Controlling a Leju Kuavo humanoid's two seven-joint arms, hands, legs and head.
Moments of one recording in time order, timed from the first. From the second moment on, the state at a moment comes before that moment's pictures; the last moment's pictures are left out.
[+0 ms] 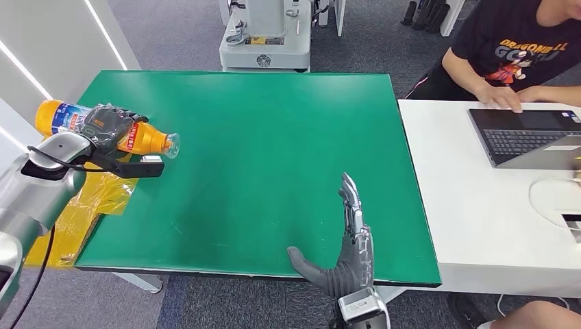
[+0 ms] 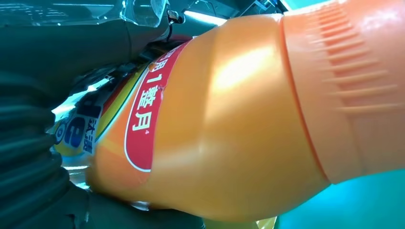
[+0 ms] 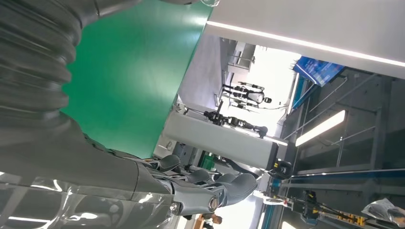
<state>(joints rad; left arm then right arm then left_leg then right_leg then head) -0.96 0.48 -0.65 -0.59 -1.22 0.08 -0.23 0.00 0.09 0.56 -1.53 0.29 -0.49 -0.66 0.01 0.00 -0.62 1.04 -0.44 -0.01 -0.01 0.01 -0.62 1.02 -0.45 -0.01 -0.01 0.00</state>
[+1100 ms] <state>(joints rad) -0.74 0.50 -0.56 -0.33 -1.31 0.14 0.03 0.08 0.10 0.56 -1.59 0.29 -0.53 -0.66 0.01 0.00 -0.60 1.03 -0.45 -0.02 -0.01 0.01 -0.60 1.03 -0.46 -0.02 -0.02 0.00</state>
